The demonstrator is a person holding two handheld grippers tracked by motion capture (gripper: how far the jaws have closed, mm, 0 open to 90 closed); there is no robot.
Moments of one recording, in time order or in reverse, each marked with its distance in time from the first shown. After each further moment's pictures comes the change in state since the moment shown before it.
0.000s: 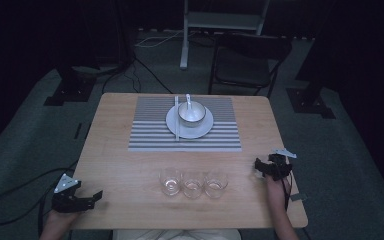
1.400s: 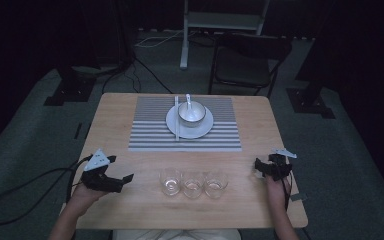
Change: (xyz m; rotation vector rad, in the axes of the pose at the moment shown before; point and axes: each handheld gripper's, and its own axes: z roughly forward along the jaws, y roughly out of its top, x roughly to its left) left arm -0.074 0.103 0.017 -0.103 -0.229 0.281; right arm 0.000 0.000 0.000 -0.002 0.009 -0.001
